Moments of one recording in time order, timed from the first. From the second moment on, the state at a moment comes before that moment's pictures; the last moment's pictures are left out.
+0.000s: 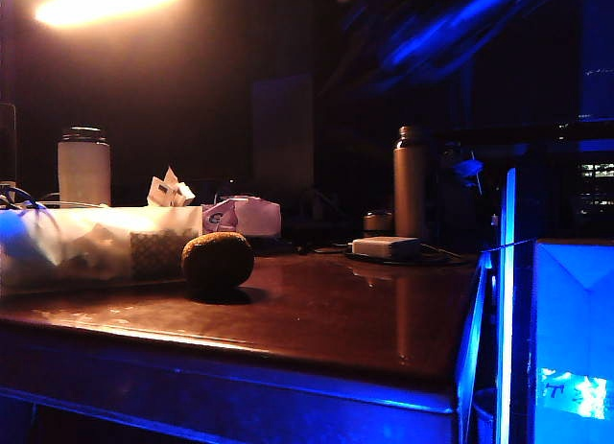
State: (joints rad) left arm -0.03 1.05 1.35 -0.83 0.28 -0.02; right arm 0.38 1.66 1.30 -0.05 -0.55 -0.20
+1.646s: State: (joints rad) left arm -0.03 1.05 1.35 -0.82 0.29 -0.06; right arm 0.61 2.12 1.56 -0.14 -0.47 -0.58
